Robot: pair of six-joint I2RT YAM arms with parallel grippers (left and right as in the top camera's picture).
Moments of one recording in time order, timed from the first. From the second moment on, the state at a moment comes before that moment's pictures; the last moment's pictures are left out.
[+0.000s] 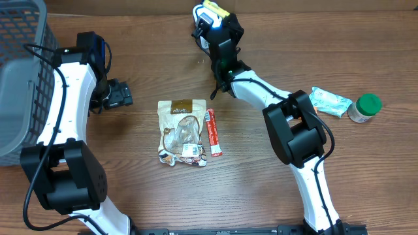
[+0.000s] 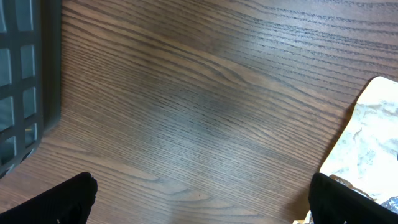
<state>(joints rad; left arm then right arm) 0.10 1.87 1.62 -1.27 -0.14 -0.25 0.49 2.40 1.76 0.40 0.70 -1.10</state>
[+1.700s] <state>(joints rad) 0.10 1.87 1.62 -1.27 -0.14 -0.25 0.33 2.18 1.77 -1.28 0.76 0.18</state>
